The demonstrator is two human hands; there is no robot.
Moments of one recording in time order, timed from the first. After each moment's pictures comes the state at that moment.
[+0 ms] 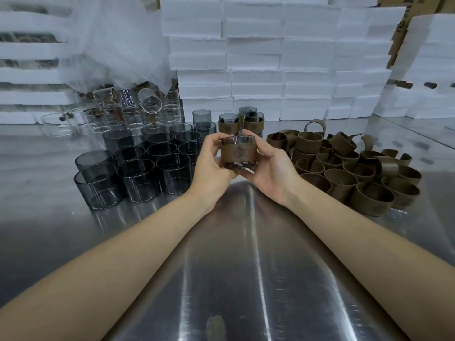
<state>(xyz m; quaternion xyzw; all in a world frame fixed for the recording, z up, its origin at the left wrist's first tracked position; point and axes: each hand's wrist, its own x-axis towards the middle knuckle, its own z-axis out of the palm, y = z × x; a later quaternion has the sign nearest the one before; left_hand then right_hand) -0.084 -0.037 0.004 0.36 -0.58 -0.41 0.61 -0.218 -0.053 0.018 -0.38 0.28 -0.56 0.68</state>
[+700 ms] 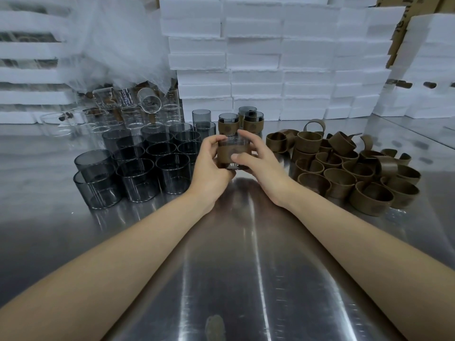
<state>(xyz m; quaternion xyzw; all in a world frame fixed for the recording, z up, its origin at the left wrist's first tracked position) -0.084 -0.035 0.005 0.42 -0.55 -0.41 0.59 -0.212 -0.050 0.012 -0.62 0.39 -0.50 0.46</state>
